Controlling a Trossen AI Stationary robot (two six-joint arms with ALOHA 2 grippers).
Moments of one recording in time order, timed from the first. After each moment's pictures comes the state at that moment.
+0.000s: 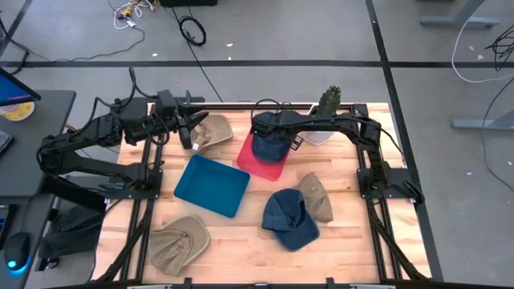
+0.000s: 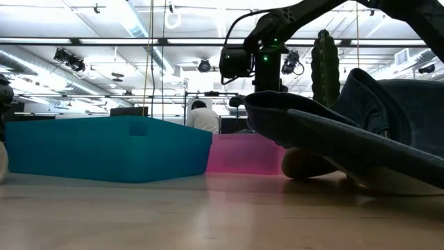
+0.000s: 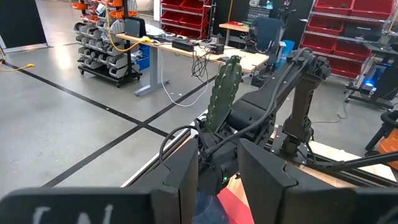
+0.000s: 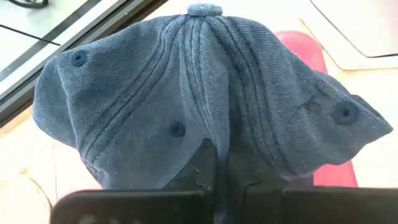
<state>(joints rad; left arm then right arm) 0.13 0.90 1.20 -0.43 -0.35 -0.17 -0.29 2.06 1.64 -1.00 0.48 1.84</state>
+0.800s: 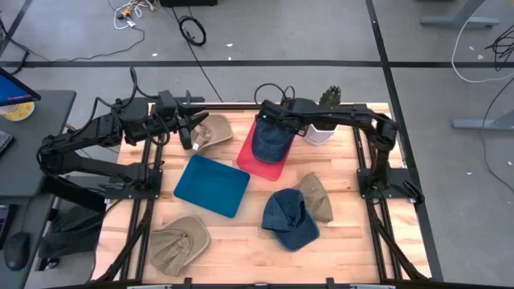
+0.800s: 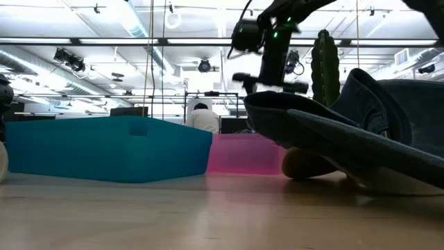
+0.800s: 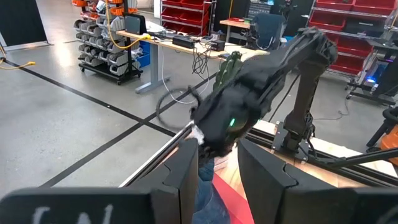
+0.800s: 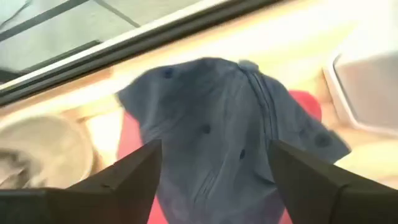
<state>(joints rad) 0.13 0.90 1.20 -0.44 -0.35 -0.17 -0.33 1.88 1.64 -0.98 0.40 1.45</state>
